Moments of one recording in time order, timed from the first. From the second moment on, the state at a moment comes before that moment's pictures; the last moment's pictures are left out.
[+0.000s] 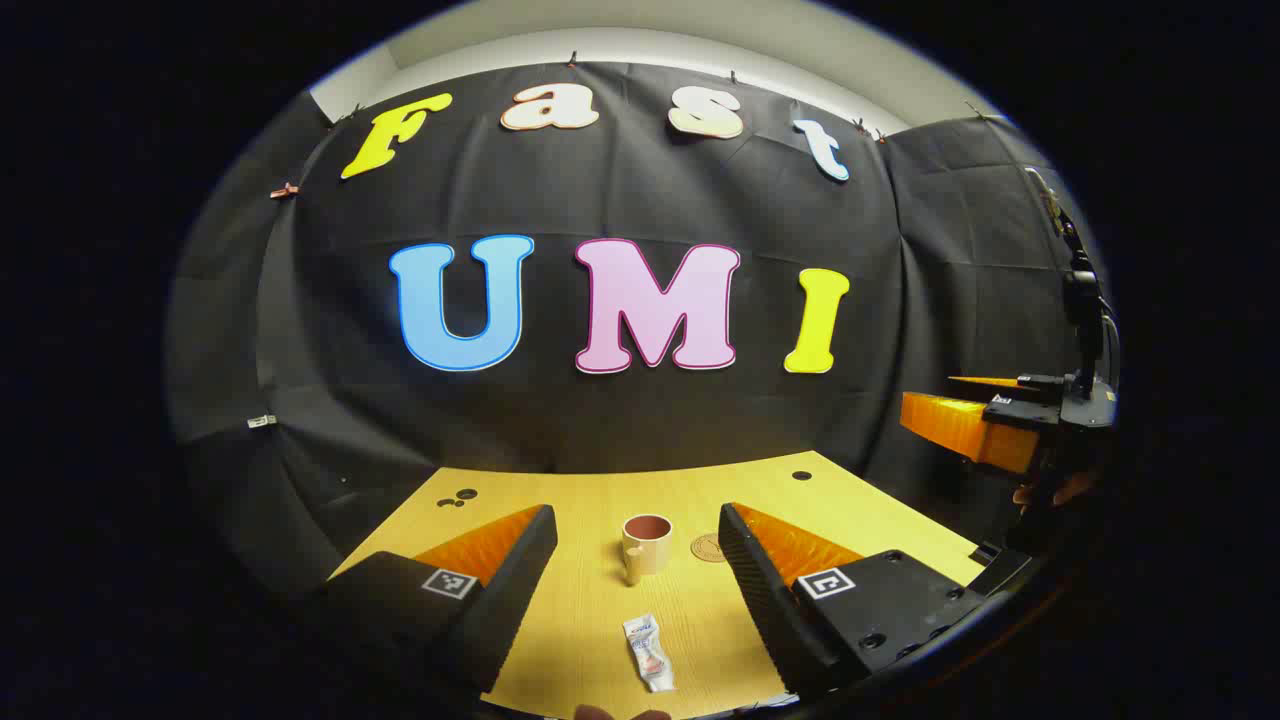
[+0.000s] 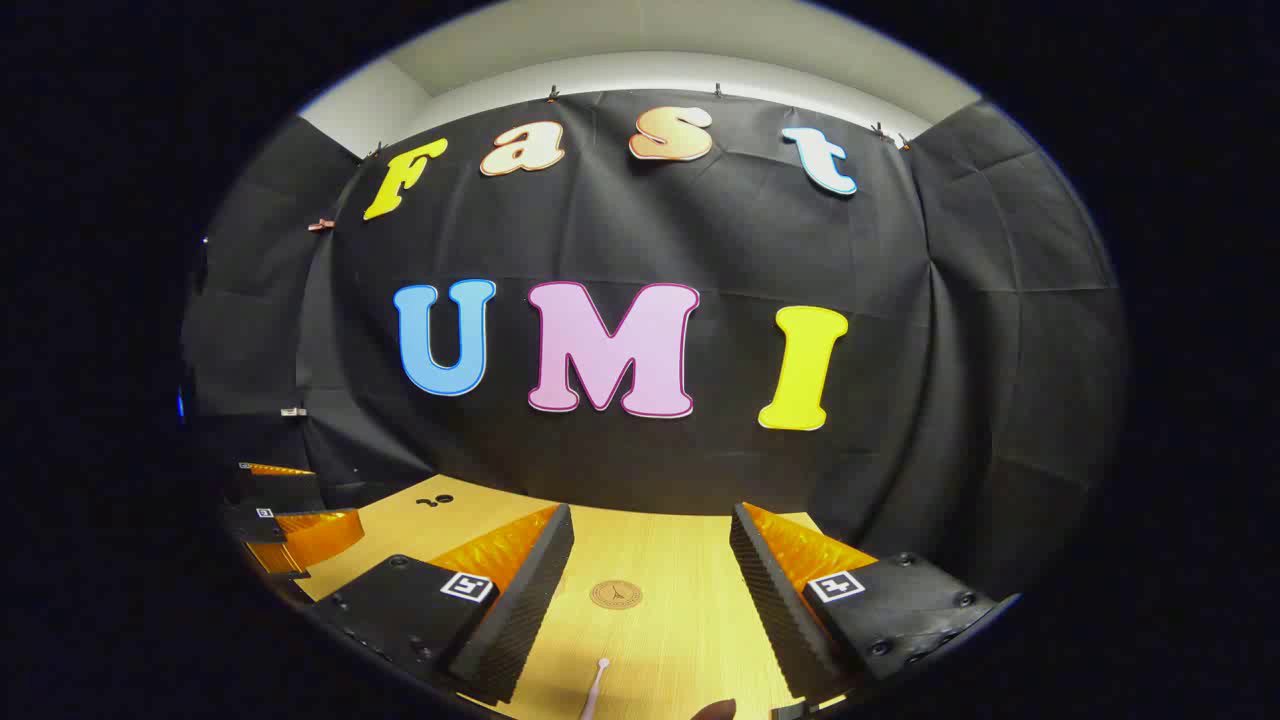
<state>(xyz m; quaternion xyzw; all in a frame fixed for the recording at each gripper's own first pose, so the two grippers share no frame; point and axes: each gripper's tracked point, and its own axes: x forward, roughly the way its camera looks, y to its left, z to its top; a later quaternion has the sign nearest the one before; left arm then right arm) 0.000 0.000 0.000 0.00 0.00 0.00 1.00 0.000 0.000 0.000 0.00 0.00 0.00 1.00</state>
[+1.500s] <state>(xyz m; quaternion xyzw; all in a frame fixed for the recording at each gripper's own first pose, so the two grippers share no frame) 0.062 -0.001 -0.197 -0.10 0.28 -0.02 0.96 -0.008 -0.019 -0.062 0.01 0.08 -0.01 1.00</state>
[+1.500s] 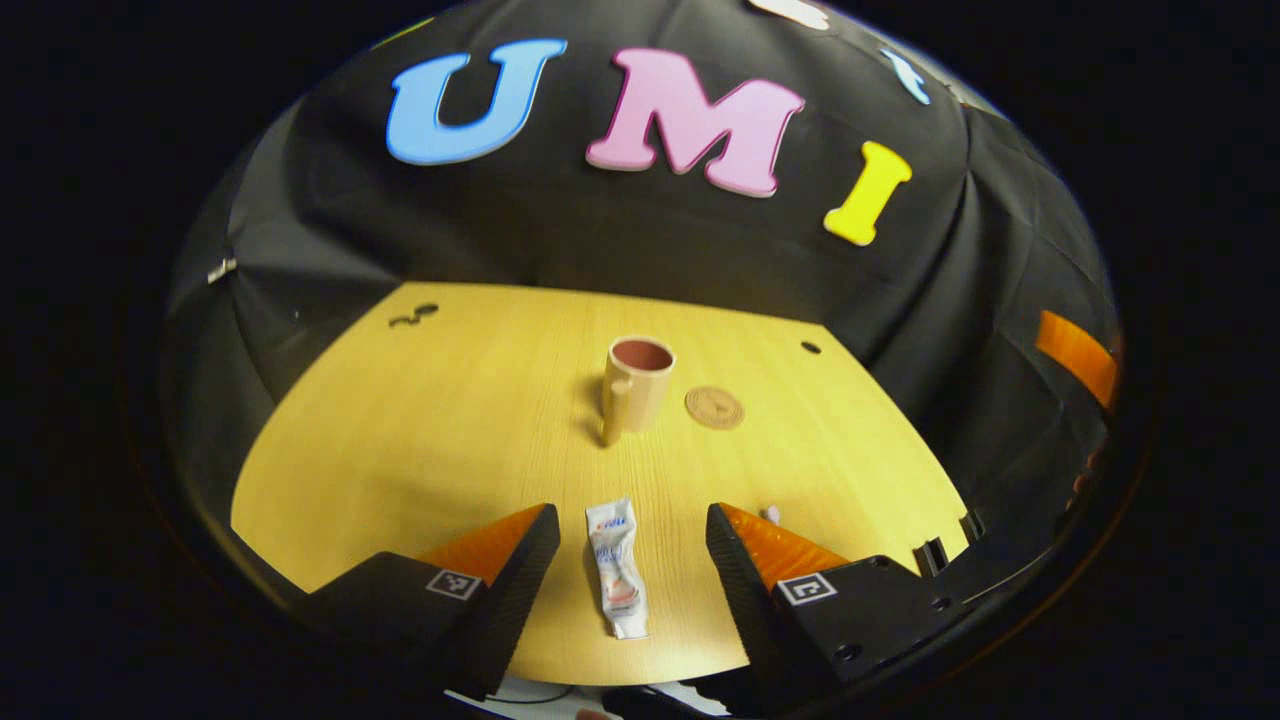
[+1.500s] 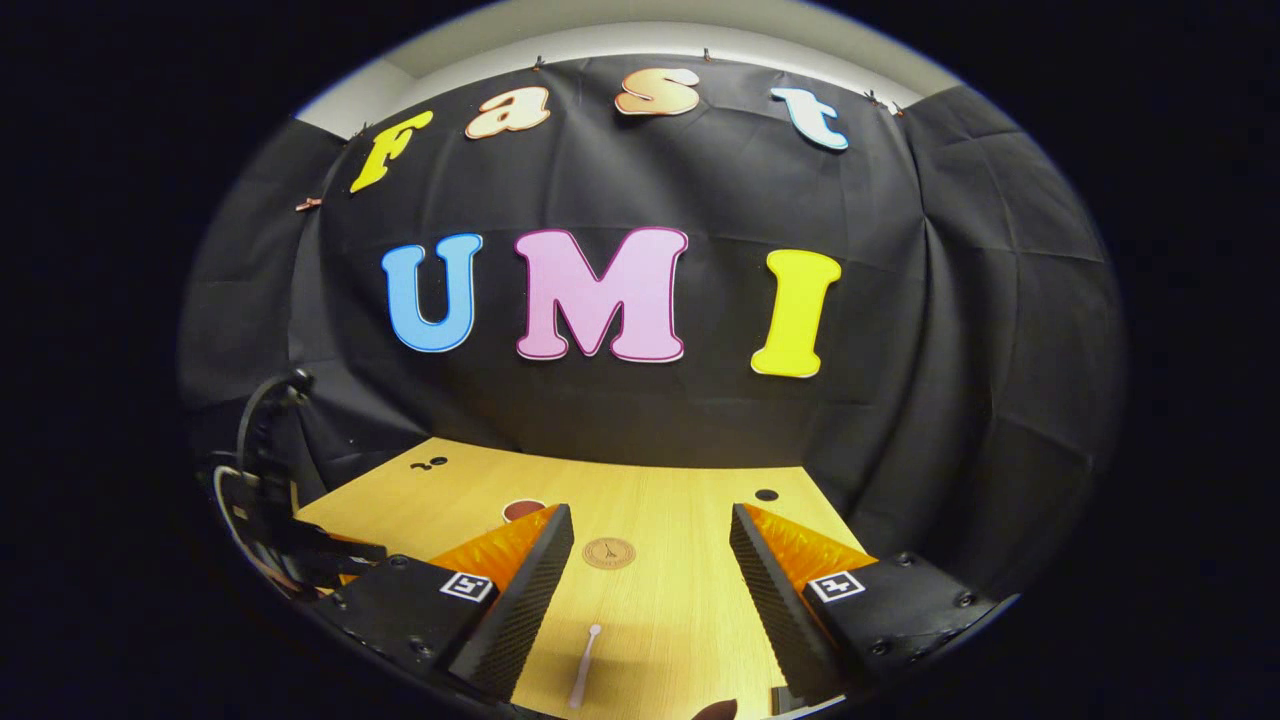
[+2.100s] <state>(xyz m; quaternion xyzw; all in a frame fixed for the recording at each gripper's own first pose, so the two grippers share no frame) 0.116 -0.009 -0.319 -0.09 0.43 -0.03 0.90 -0.004 -0.034 -0.107 0.02 0.13 -0.01 0.99</state>
